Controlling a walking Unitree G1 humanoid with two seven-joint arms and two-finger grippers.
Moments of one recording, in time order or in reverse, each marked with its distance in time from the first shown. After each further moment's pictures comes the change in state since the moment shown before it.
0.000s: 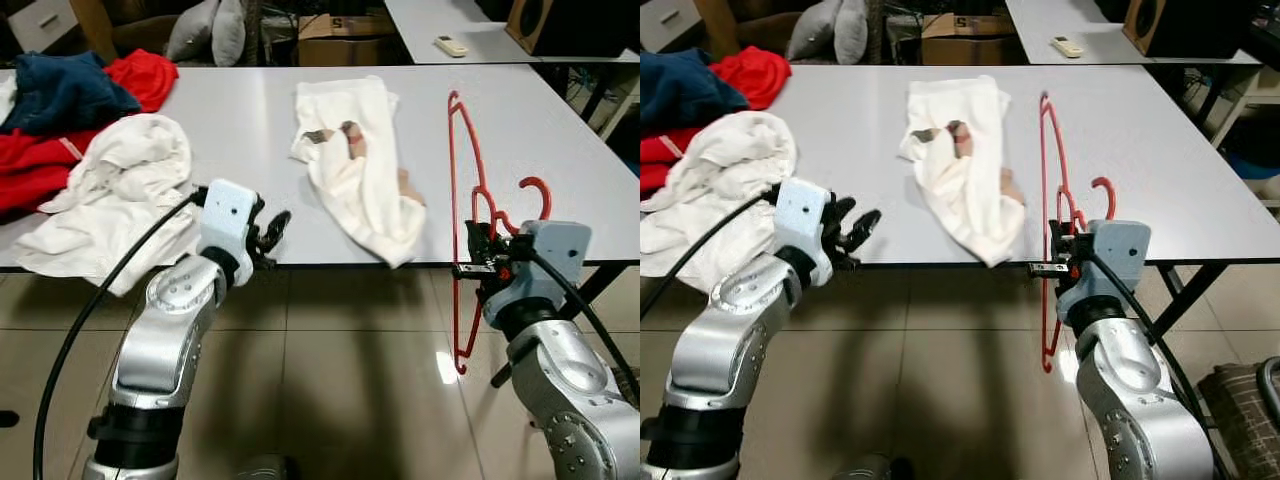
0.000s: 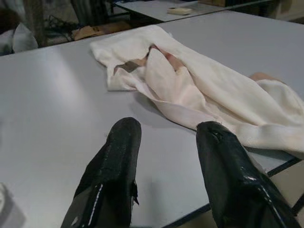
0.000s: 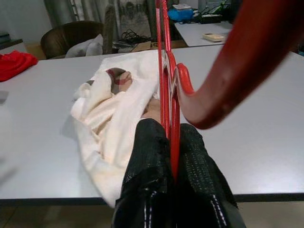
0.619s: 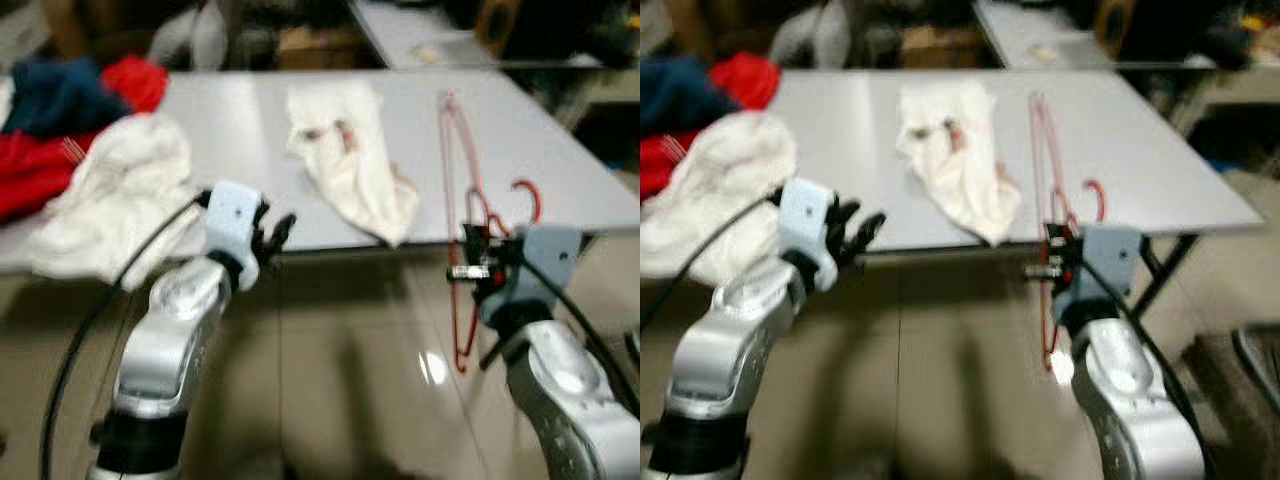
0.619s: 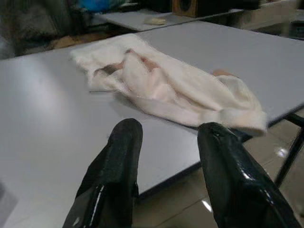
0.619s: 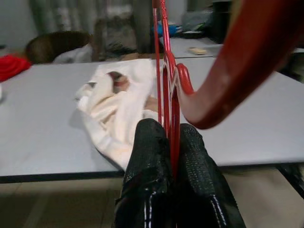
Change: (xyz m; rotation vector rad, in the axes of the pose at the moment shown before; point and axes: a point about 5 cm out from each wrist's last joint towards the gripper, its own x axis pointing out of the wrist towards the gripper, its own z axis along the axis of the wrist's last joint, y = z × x) left arm -0.003 -0.008 0.002 -0.023 0.002 -0.024; right arm -0.002 0.005 -0.004 -0.041 -0.005 0.002
